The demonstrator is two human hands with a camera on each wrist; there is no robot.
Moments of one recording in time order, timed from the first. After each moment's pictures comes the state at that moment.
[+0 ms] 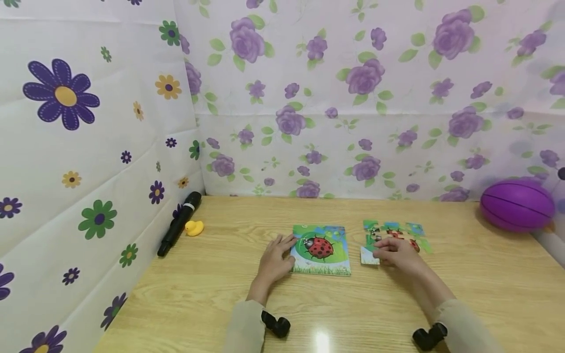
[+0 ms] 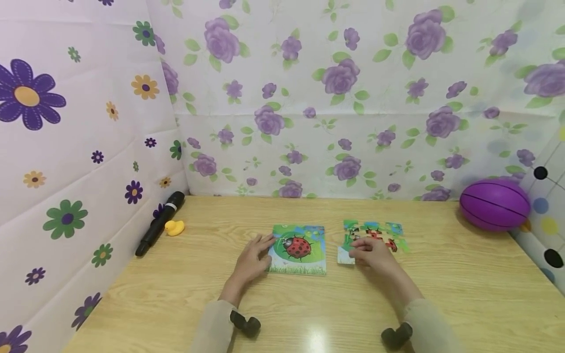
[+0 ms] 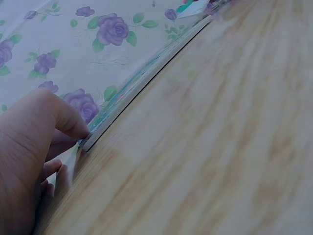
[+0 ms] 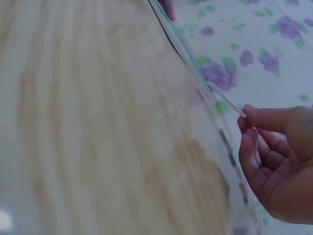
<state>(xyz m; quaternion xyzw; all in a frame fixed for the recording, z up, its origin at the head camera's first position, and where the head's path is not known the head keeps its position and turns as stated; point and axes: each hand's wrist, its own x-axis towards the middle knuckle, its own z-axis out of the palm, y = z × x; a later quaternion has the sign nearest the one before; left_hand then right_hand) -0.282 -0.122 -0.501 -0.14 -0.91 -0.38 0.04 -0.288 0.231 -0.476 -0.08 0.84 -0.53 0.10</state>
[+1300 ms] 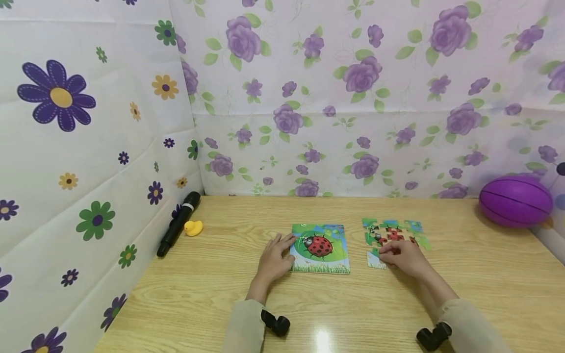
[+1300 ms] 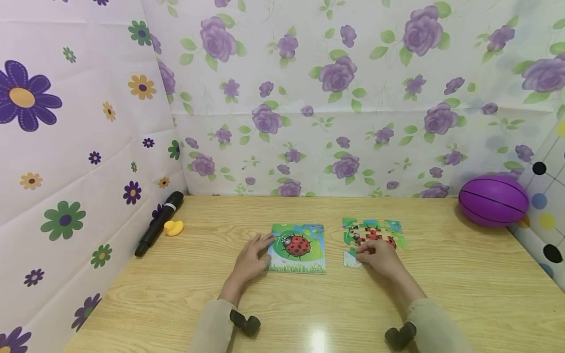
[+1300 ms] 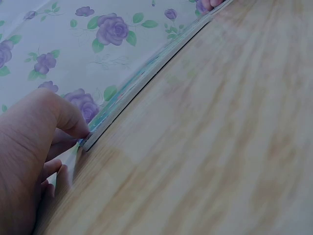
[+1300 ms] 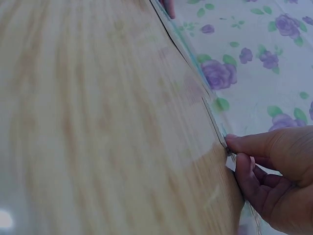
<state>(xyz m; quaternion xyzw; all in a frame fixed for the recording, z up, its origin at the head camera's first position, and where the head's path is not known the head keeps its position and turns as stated) -0.282 -0.121 -0.501 -0.14 -0.91 -0.40 0.05 -0.282 0.244 -0.483 -0.10 0.90 -0.41 0.04</state>
